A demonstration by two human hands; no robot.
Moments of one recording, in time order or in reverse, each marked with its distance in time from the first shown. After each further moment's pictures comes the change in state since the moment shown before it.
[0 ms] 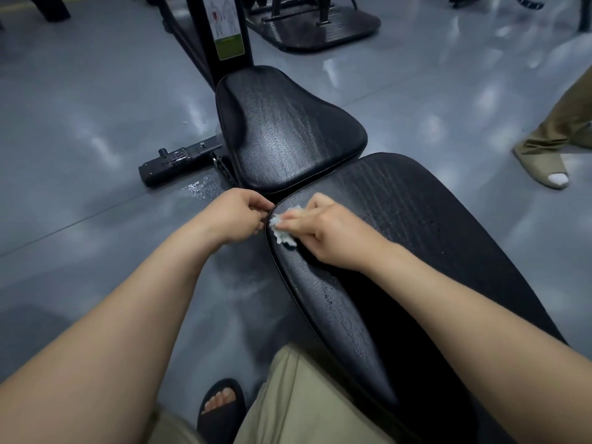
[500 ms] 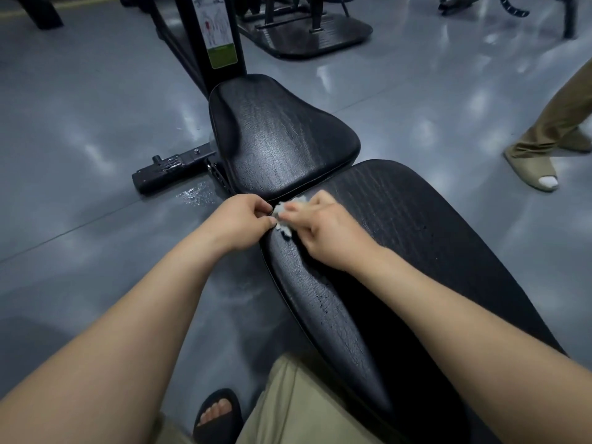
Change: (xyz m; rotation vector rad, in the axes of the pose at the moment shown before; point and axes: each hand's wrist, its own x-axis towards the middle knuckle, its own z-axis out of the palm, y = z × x) left_hand 0.007 0.009 0.007 0.227 0.088 0.113; right_hand 0.003 0.004 0.001 0.023 0.164 0.183
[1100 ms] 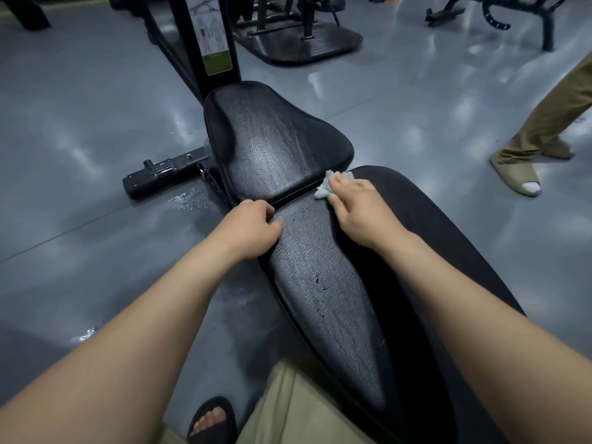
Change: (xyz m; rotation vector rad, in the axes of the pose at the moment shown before) left_hand 0.003 0.012 0.012 0.153 -0.009 0.034; right_hand 0.002 0.056 -0.032 -0.195 -0.027 0.373
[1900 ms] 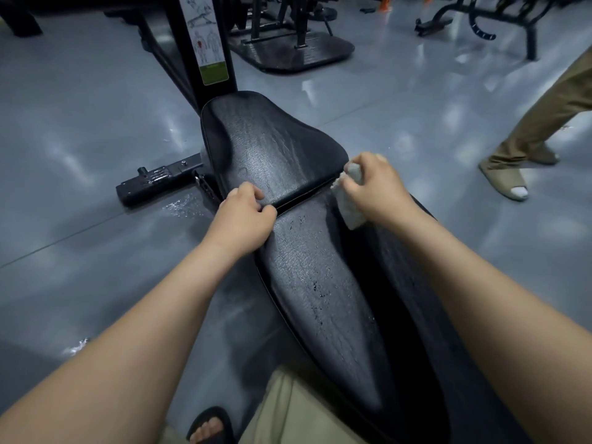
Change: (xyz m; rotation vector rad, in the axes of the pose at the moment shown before) left_hand 0.009 0.001 -0.012 -0.228 0.181 -0.069; right_hand 0.023 -0.007 -0.051 0.166 0.109 0.268
